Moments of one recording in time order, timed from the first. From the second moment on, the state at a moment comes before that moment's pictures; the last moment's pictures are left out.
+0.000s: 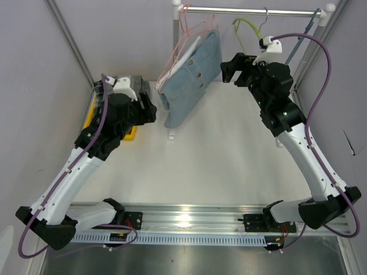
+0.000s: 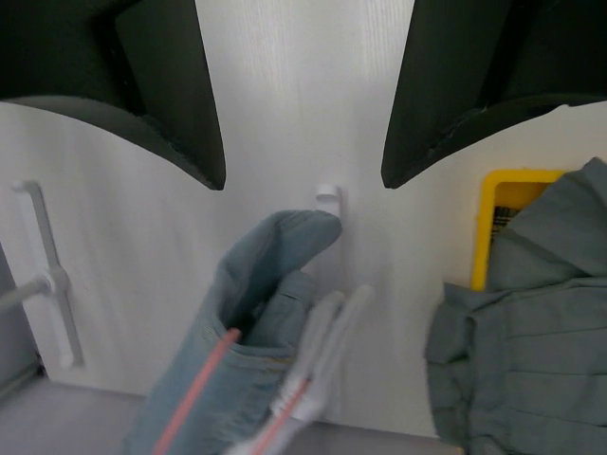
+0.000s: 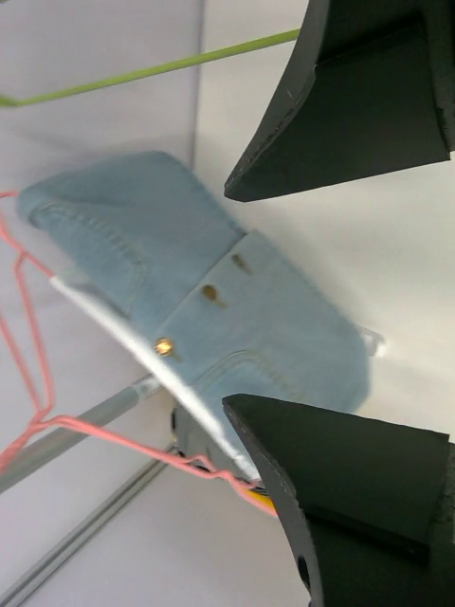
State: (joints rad) left arm -0.56 1.09 1.33 -0.61 -0.29 -0.41; right arm 0.47 1.36 1.62 -0.19 0.14 0.28
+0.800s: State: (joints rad) left arm -0.03 1.62 1.40 -0.49 -0.29 -0.55; right arm 0.58 1.15 1.36 -0.29 -0.07 0.37
